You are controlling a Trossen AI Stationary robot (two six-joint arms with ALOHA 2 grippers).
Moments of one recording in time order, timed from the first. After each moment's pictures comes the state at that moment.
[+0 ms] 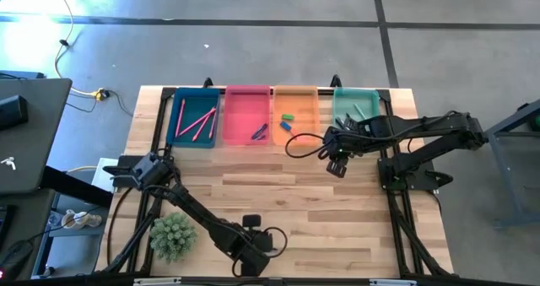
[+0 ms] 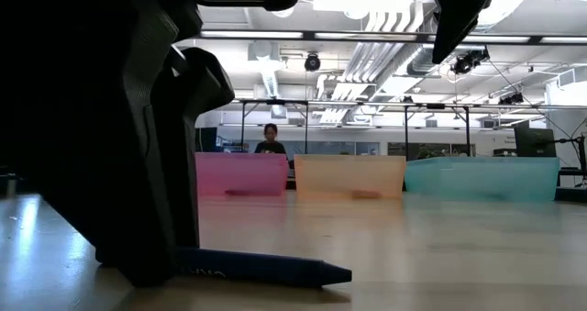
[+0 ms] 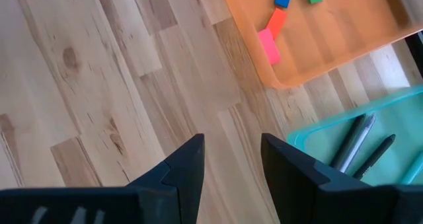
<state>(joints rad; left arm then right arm) -0.53 2.20 1.56 -0.62 -0.23 -0.63 0.08 1.28 1.24 -1.16 0.24 0.42</state>
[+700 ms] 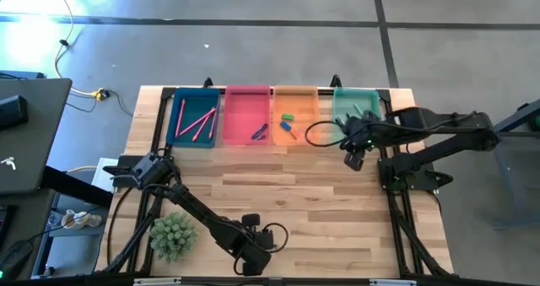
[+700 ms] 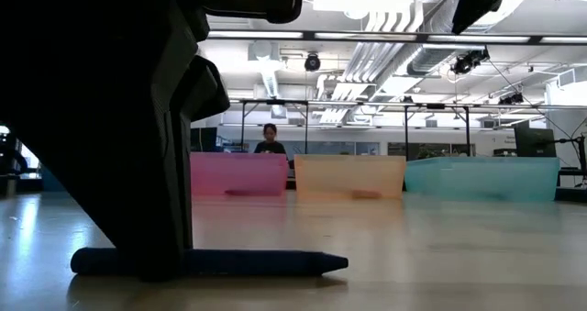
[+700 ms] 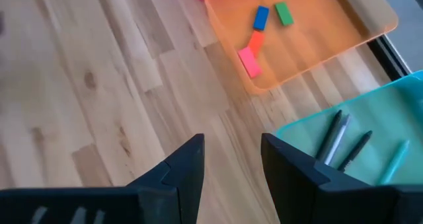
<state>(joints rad) -0.52 2.20 1.56 -0.62 -0.17 -0.69 0.08 1.09 1.26 -1.23 0.28 0.44</state>
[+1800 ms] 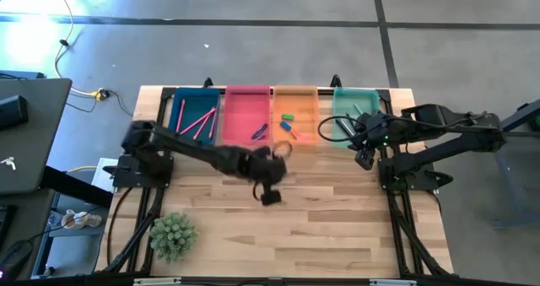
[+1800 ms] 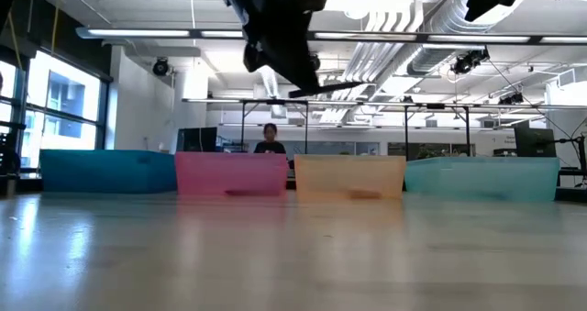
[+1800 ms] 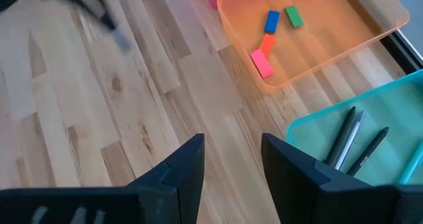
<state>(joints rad) -0.06 1.84 1.44 -0.60 -0.22 -0.34 0.08 0.98 1.26 -1.25 0.22 0.47</state>
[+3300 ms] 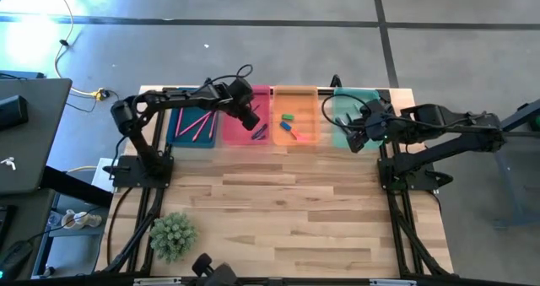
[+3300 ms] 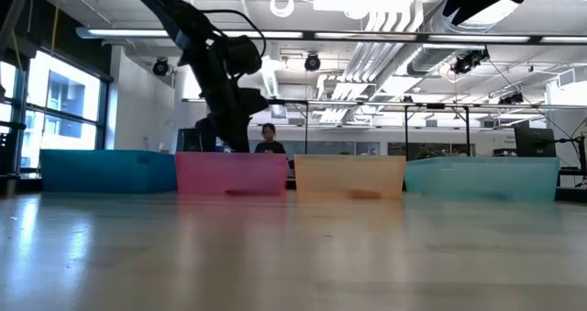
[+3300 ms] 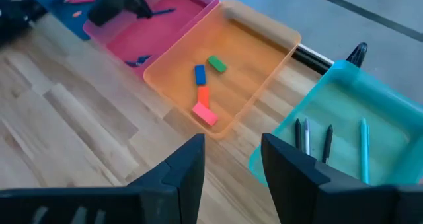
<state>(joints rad) 0.69 1.73 1.12 -0.45 -0.02 -0.17 0.08 0.99 1.26 -1.23 0.54 0.79</state>
